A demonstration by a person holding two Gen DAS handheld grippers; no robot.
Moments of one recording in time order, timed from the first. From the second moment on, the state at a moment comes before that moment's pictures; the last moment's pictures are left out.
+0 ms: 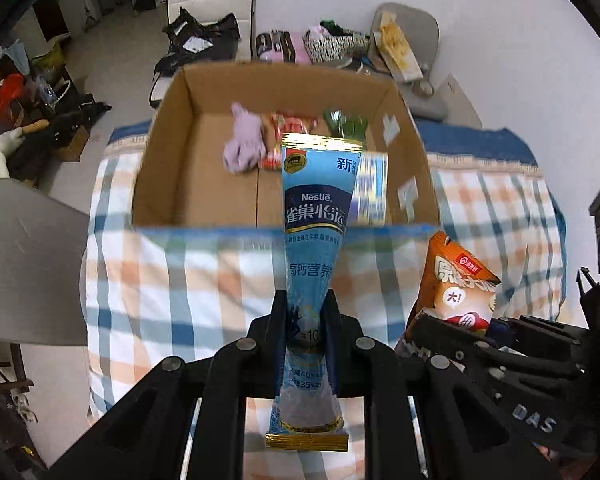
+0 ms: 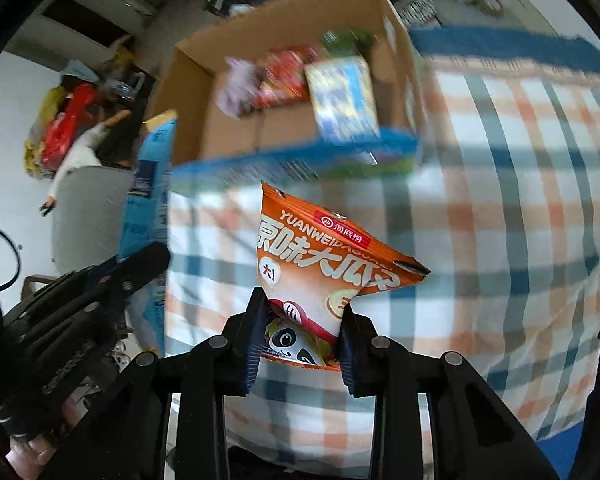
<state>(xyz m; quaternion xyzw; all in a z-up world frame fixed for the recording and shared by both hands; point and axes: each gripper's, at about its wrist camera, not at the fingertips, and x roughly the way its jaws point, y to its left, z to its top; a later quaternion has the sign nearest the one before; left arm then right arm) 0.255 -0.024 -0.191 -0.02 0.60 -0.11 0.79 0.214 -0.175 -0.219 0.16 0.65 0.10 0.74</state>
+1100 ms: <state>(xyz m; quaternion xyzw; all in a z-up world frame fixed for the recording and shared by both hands) 0.445 0.008 -0.329 -0.06 0.74 -0.07 0.66 0.424 -0.117 -0.312 0.10 0.71 0.09 0.69</state>
